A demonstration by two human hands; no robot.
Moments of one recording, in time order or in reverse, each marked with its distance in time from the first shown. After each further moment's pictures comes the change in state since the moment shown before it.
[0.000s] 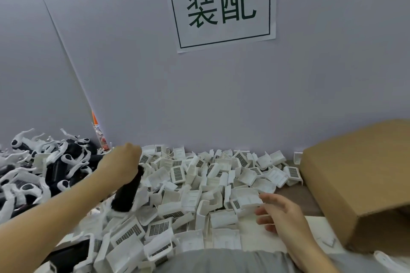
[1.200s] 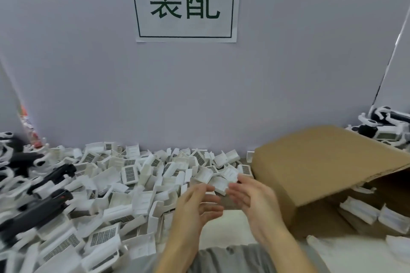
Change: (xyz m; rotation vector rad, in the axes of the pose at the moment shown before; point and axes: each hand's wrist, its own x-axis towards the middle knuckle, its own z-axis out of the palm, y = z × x) left_hand -0.097 0.224 0.025 -2.232 -0.318 -0.219; right_hand -0.002 -0.035 -0.018 0.330 0.121 -0.030
